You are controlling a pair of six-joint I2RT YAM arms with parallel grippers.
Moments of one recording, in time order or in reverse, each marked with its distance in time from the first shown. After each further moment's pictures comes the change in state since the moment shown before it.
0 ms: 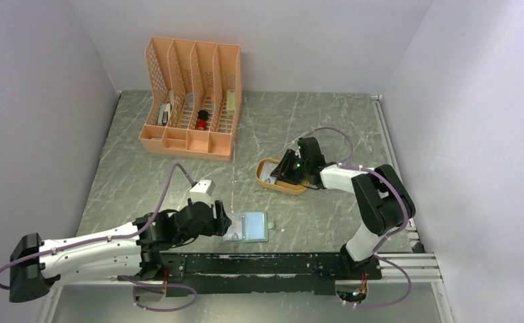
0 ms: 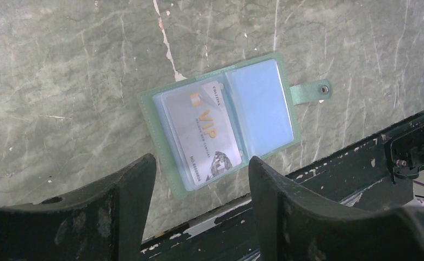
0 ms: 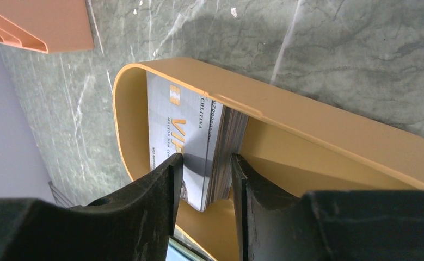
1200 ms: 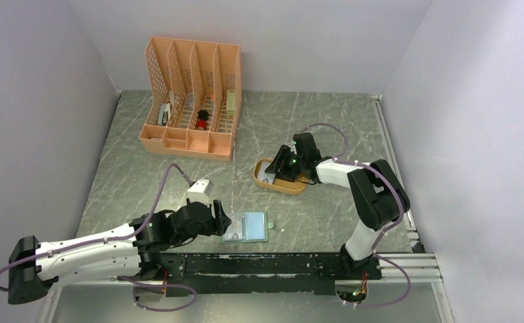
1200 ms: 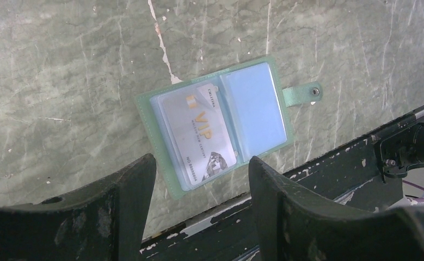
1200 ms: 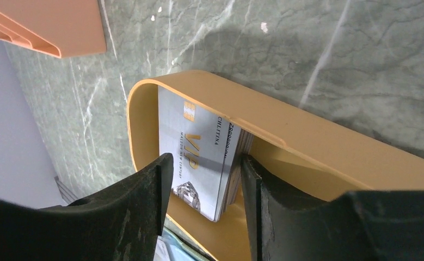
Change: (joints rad) left arm 0.000 -0.033 -0.002 -0.003 -0.001 0.000; right arm 0.013 0.053 0.086 -0.051 -0.024 0.001
